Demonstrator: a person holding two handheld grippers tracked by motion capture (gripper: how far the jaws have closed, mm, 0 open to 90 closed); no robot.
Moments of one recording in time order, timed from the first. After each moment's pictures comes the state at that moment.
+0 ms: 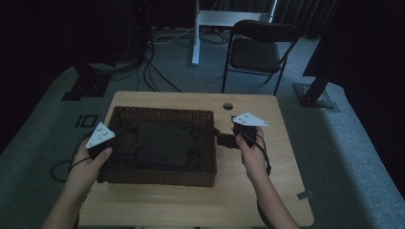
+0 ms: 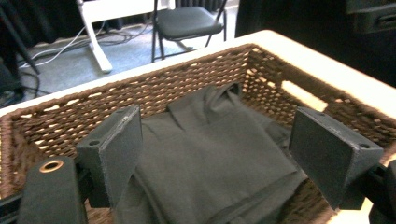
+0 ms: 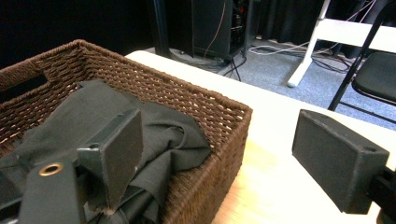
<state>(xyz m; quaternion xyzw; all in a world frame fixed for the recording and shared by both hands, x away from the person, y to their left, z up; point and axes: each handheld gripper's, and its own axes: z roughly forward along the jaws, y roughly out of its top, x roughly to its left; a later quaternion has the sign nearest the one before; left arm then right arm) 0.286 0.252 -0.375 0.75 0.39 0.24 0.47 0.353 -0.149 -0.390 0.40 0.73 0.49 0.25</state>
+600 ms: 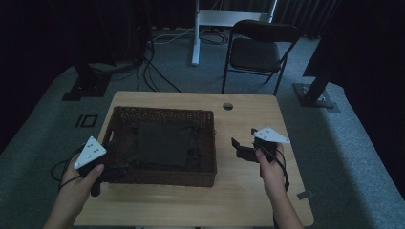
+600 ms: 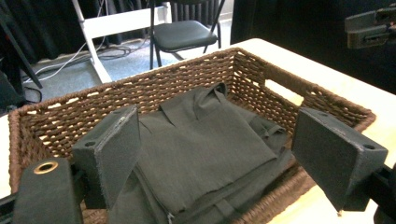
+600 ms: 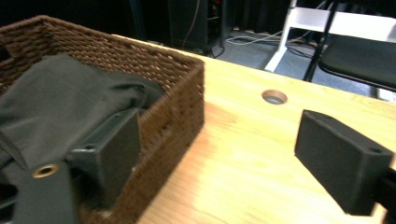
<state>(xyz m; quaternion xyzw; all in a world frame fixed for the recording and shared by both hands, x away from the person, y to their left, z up) 0.244 0.259 -0.378 0.74 0.38 0.26 0.49 0.324 -0.205 -0.418 0.43 0.72 0.48 0.27</state>
